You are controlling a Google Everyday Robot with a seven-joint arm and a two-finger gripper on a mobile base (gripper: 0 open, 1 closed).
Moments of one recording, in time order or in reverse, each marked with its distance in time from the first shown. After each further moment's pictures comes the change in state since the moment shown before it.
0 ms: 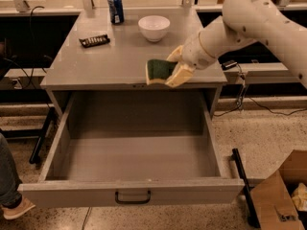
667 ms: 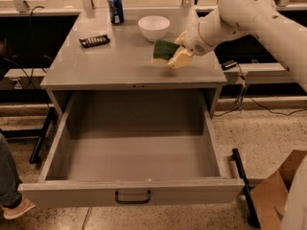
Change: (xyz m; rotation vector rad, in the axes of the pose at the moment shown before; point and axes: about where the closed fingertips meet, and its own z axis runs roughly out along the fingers) arm 0.015 -0.080 -0.001 0.214 0.057 0.124
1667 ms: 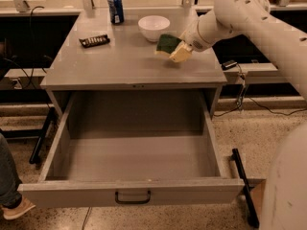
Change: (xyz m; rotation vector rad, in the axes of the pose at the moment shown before) arm 0.015 -0.040 0.019 0.098 0.032 0.112
